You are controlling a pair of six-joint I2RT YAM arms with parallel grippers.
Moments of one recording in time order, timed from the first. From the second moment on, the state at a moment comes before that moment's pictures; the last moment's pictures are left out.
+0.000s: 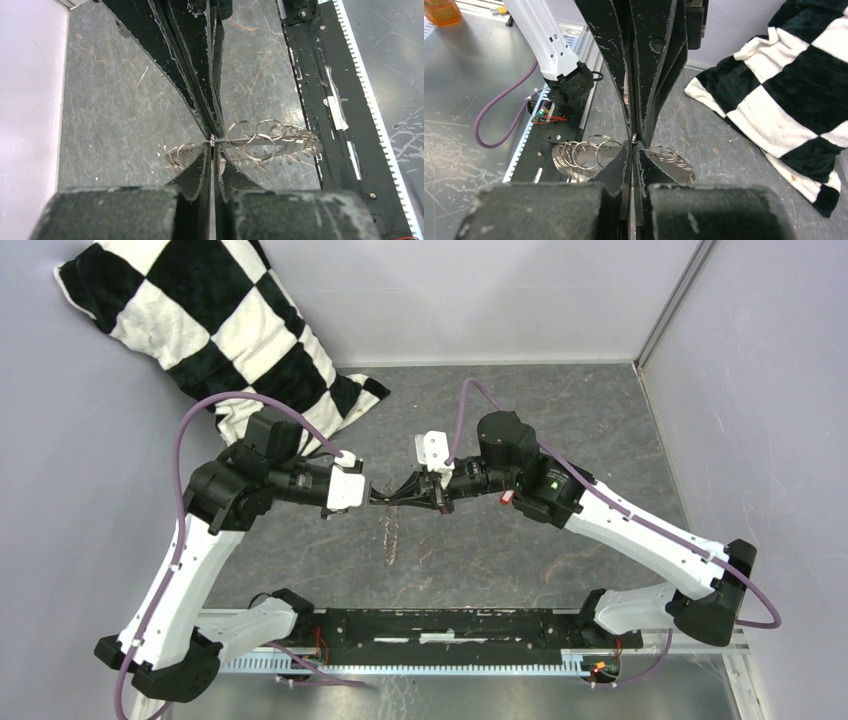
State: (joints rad) left arm -0.51 1.02 1.46 -1.15 0.89 0.99; right arm 0.97 1.30 1.32 -0.21 -0.68 -0.31
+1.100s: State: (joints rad) left arm -0.52 0.91 1.37 -0.43 1.19 0.46; right arm 0.97 0.79 0.84 0.29 -0.12 -0.25
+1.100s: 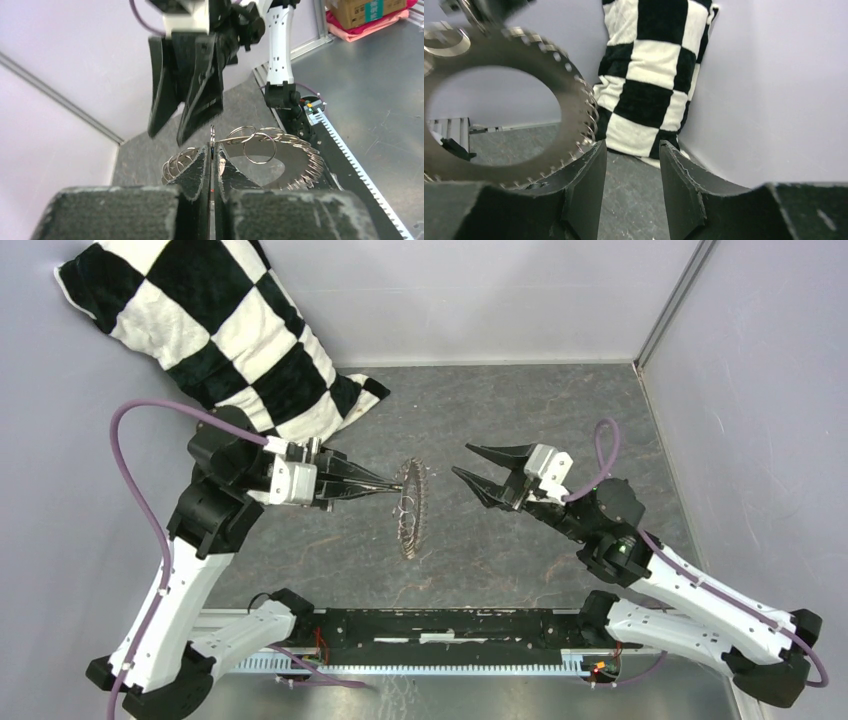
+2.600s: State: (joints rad) left arm -0.52 0.86 1.13 -0.68 1.17 0.88; right arm 0.45 1.36 0.33 0.39 0.41 0.36
